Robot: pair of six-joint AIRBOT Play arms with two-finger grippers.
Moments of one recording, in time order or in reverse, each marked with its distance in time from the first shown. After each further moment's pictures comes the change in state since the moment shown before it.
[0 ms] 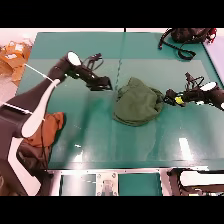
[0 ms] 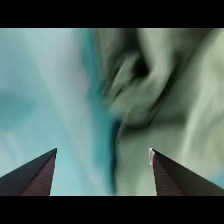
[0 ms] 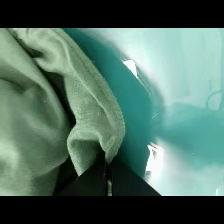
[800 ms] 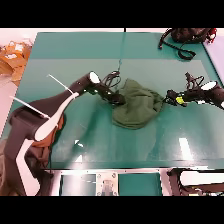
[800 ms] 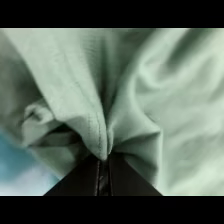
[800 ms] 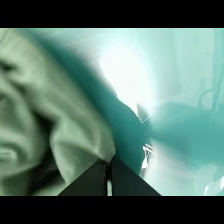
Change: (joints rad) left arm -0.111 -0.044 -0.091 -0.017 0.021 0.120; right arm -0.018 -0.013 0.033 -0.040 0.026 -0.009
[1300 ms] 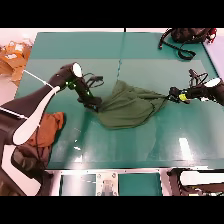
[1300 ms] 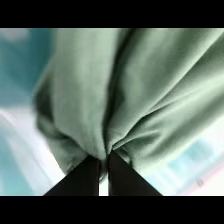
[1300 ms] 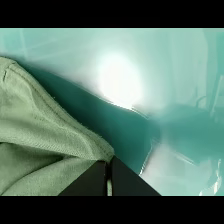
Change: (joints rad) left arm 0.111 0.143 -0.128 0.226 -0.393 -0.097; right arm 0.003 -0.001 0.042 -0.013 0.015 0.000
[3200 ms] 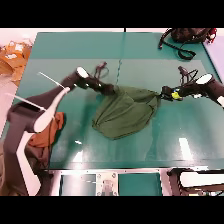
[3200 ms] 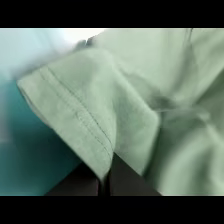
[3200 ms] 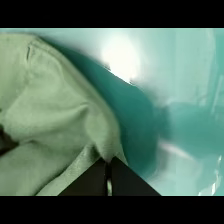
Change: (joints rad) left arm 0.021 -0.203 0.211 -0.381 0.494 0.220; right arm 0.091 0.000 0.053 -0.008 0.040 0.000
